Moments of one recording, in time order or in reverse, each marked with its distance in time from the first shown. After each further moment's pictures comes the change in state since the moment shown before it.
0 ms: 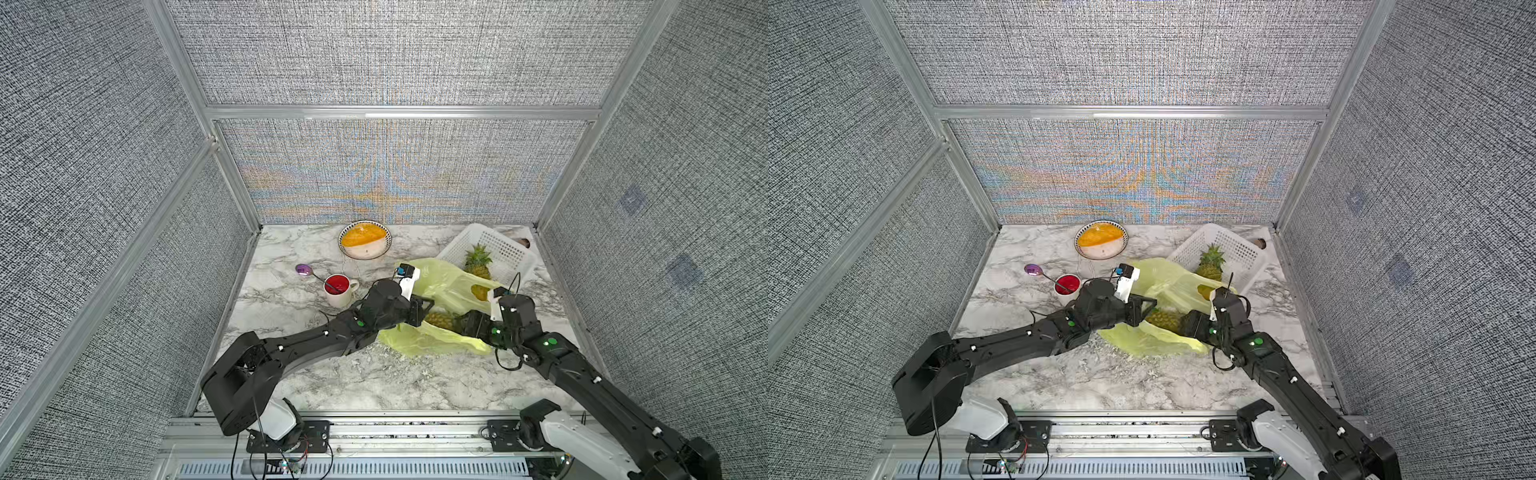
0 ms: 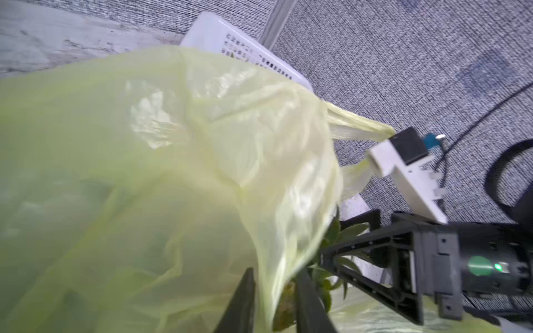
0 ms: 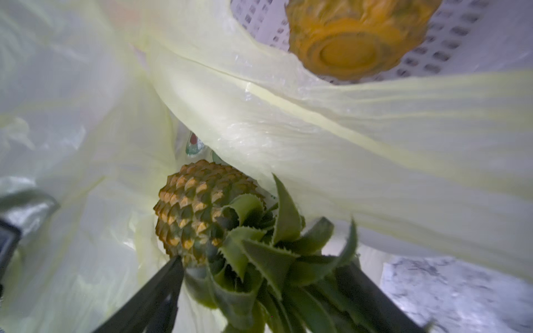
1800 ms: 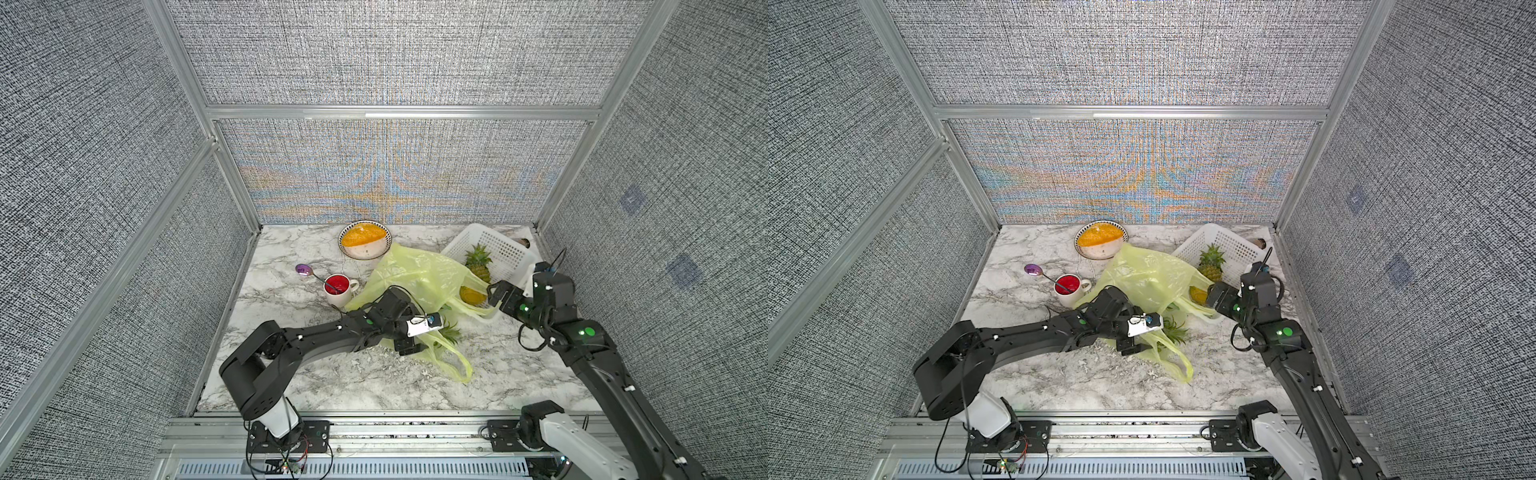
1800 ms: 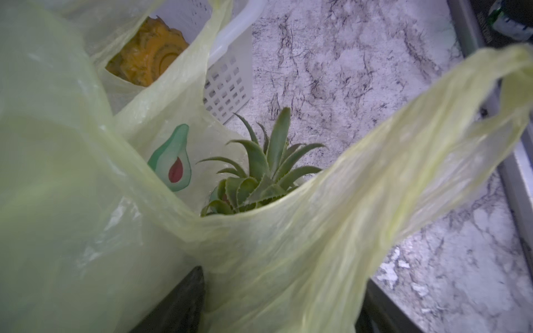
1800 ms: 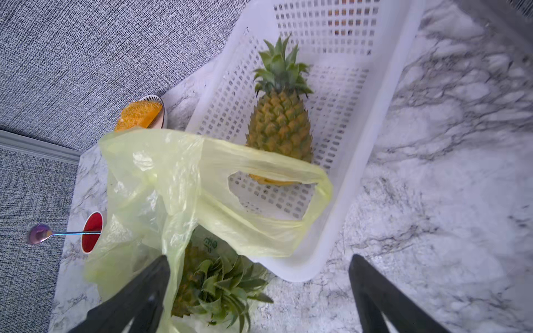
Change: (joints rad) left arm -0.003 0.072 0.023 -0.340 0.145 1.057; right arm -0.204 -0.003 0.367 -0.262 0.228 -0.142
